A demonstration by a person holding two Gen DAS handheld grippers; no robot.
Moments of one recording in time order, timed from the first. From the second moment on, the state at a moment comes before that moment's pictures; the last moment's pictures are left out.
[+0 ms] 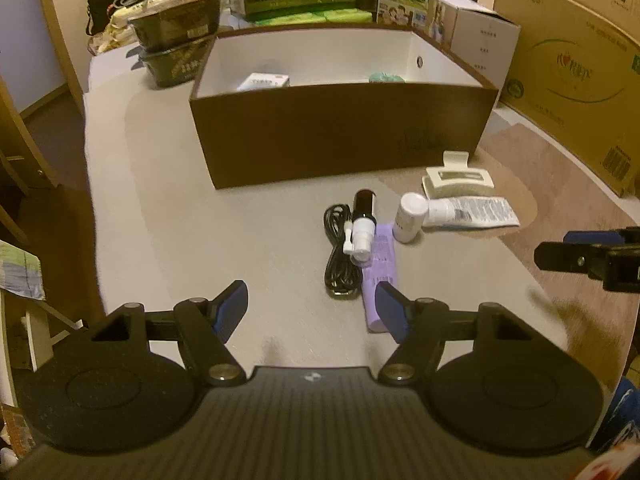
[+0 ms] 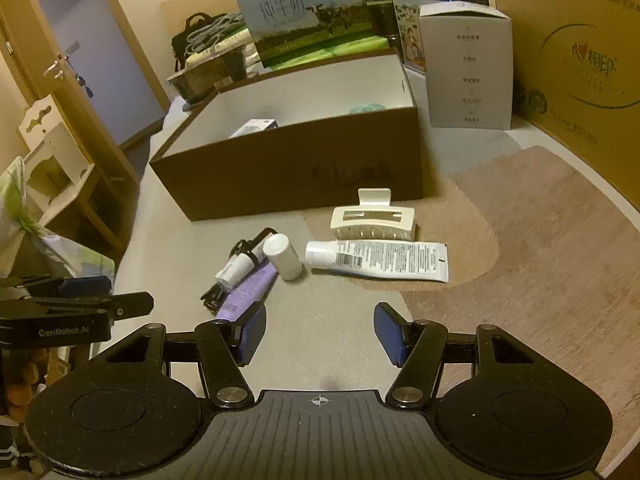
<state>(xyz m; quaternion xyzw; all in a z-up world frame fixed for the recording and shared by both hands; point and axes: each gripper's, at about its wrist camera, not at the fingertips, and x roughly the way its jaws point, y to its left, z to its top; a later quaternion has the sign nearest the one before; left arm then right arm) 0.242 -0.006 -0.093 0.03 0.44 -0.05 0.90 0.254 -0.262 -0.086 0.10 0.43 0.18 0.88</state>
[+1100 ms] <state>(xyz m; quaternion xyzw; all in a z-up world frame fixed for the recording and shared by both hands) 0.304 -0.010 -0.167 0.04 0.47 -0.11 0.88 0.288 -0.274 -0.126 0.12 0.46 0.13 0.87</state>
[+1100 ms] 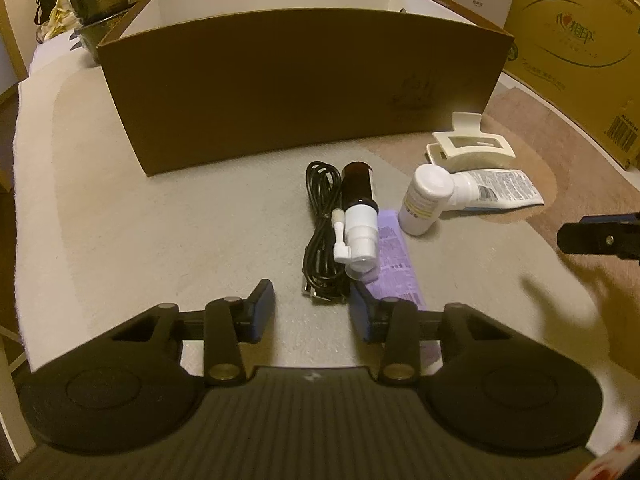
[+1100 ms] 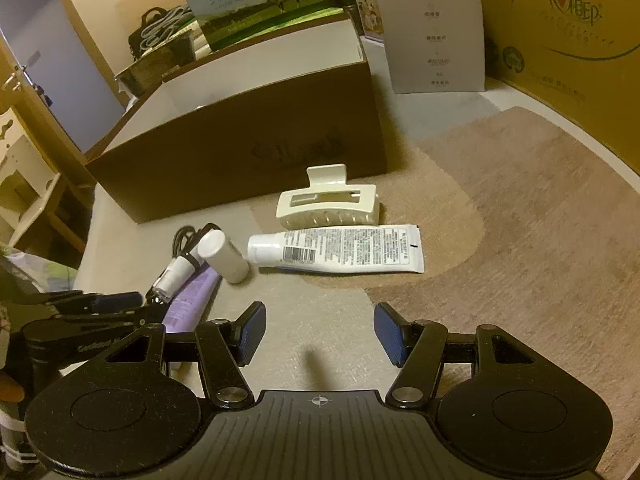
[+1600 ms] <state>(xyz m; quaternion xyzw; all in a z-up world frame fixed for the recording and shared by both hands) 0.312 -0.016 -0.169 0.09 0.45 -0.13 0.88 0.292 -0.277 -0.132 0.12 0.46 0.13 0.87</state>
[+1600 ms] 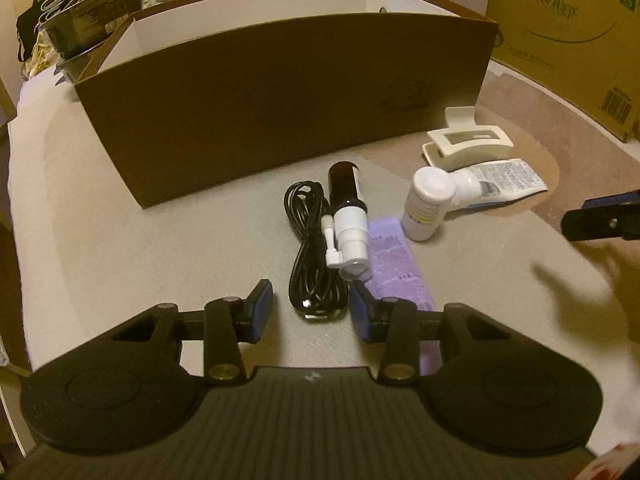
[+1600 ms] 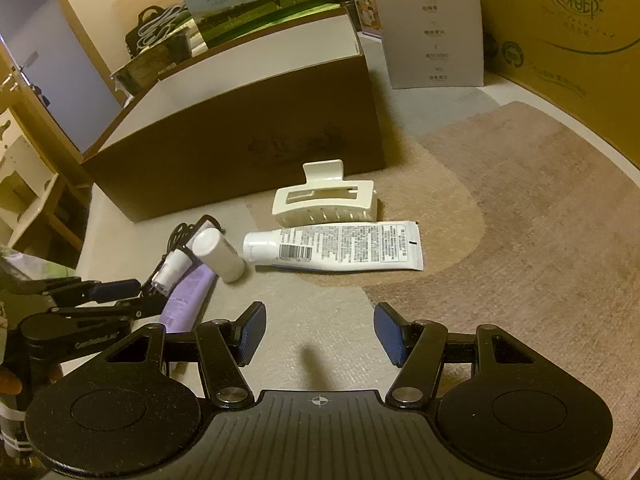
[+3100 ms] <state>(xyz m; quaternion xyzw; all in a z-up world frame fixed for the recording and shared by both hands) 0.335 0.043 -0.170 0.03 0.47 -0.03 0.88 0.341 -0.178 -0.149 0.04 0.41 0.22 0.88</state>
